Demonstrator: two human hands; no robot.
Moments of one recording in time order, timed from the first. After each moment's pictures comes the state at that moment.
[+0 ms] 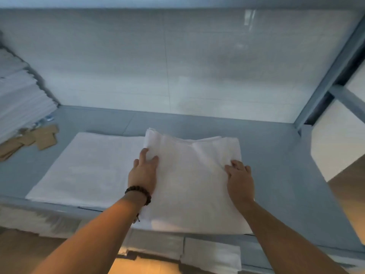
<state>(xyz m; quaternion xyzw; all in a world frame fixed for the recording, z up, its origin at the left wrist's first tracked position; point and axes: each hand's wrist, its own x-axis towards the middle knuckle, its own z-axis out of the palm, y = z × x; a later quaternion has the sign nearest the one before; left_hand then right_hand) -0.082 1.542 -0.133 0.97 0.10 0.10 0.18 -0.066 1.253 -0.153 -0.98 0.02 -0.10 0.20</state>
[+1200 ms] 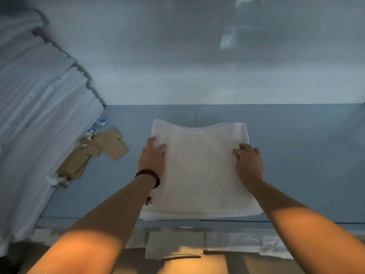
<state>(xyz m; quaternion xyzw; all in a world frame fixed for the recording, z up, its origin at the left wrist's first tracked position) -0.012 1.956 -0.153 0.98 0.04 0.06 0.21 -0.023 1.655 -0.166 -0.97 0.08 -0.11 0.22</state>
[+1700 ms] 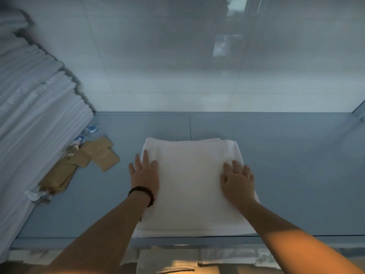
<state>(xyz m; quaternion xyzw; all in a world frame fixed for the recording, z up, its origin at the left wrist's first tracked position) -0.001 1.957 -0.190 1.00 0.02 0.00 0.00 -0.031 1.671 -0.198 -0.99 0.09 -0.01 0.09</state>
